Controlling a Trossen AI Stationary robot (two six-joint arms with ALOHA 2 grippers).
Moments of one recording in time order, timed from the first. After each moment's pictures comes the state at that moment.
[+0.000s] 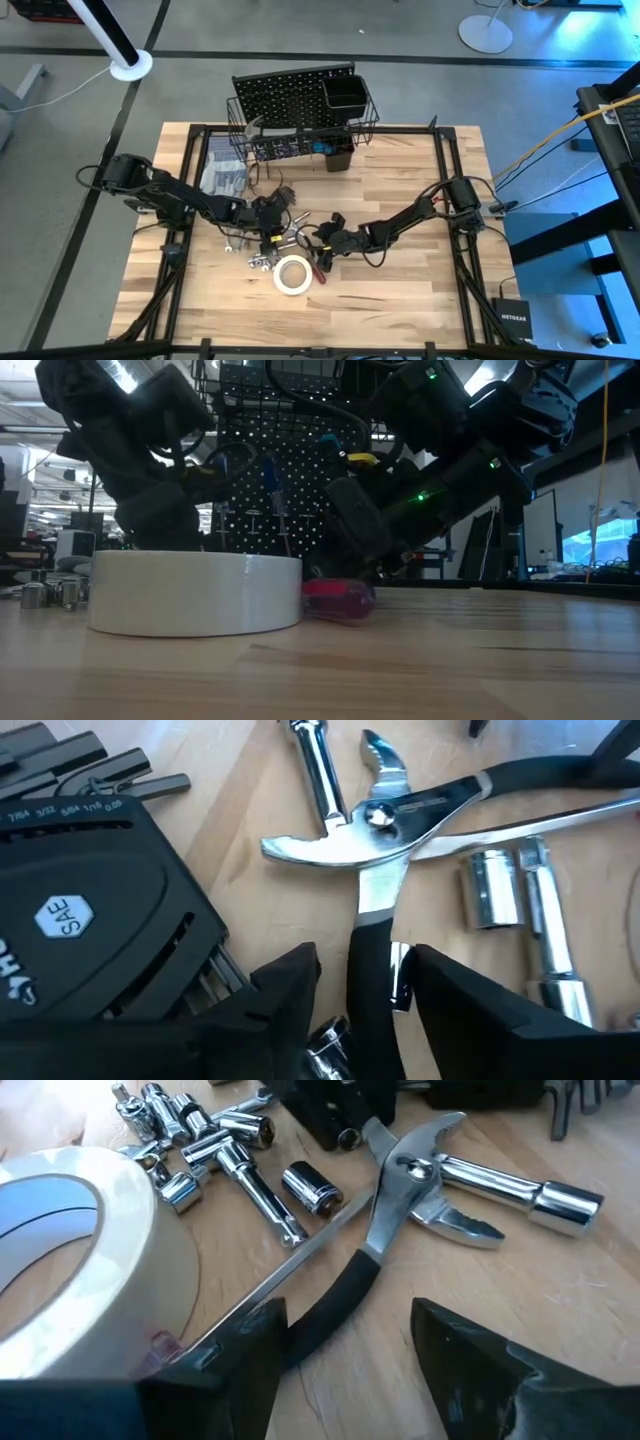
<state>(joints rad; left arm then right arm) -0.10 1.53 0.51 0.05 -0.21 -0.38 0.24 2.06 0.94 0.48 0.34 0.43</state>
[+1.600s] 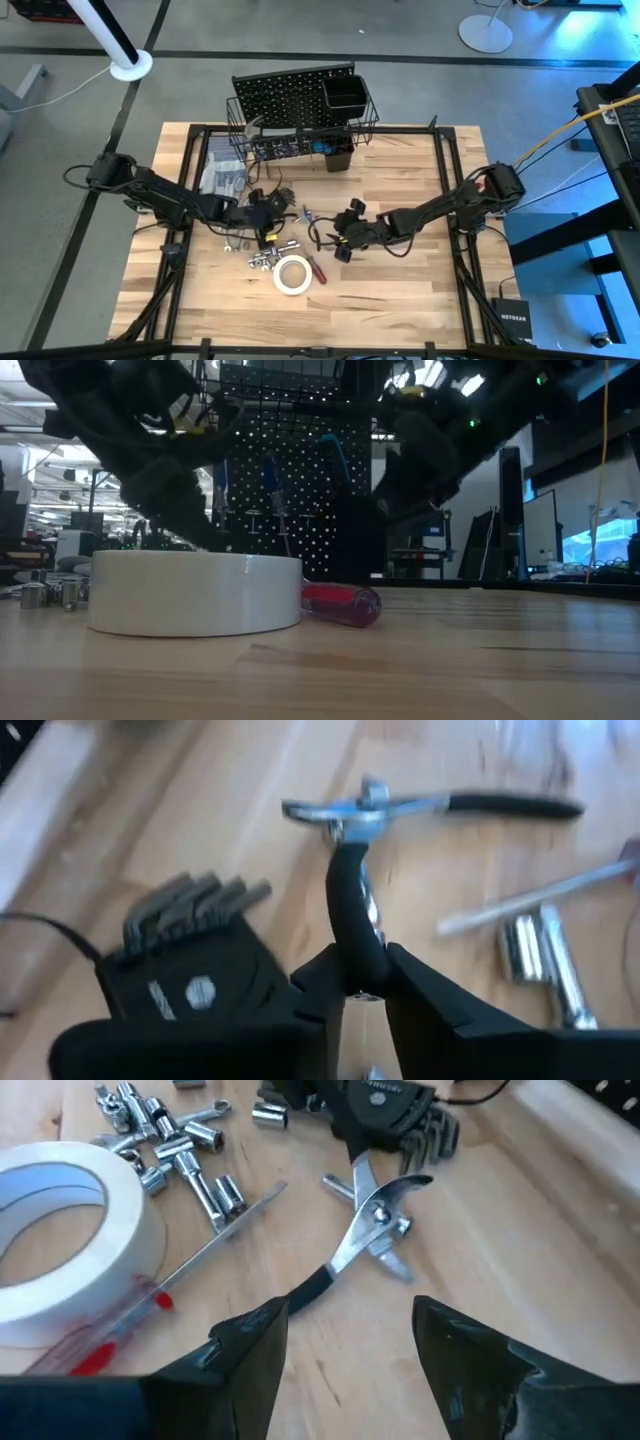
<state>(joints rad) -0.16 1.37 0.50 0.05 -0.38 -0.26 0.26 1.70 0.87 0.07 0.43 0.37</state>
